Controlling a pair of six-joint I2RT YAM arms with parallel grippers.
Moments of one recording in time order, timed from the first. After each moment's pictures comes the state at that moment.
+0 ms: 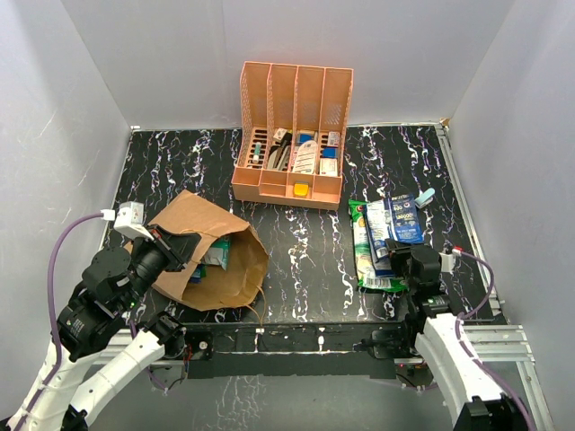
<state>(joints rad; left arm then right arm) -0.63 0.39 0.91 -0.74 -0.19 -0.66 0.07 0.53 0.07 -0.01 0.16 1.36</state>
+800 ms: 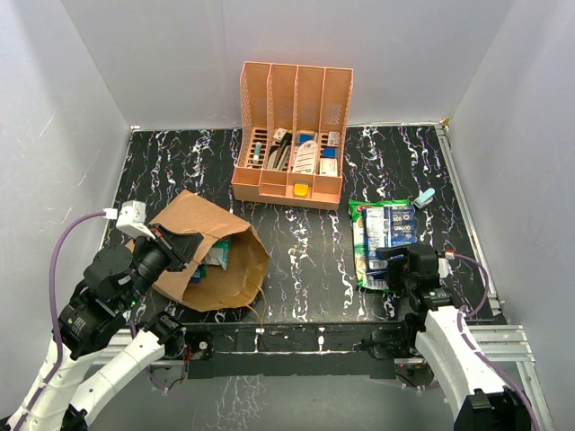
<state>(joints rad) -0.63 0.40 0.91 -0.74 -0.17 -0.67 0.07 0.59 0.14 -0.27 0.06 1.40</state>
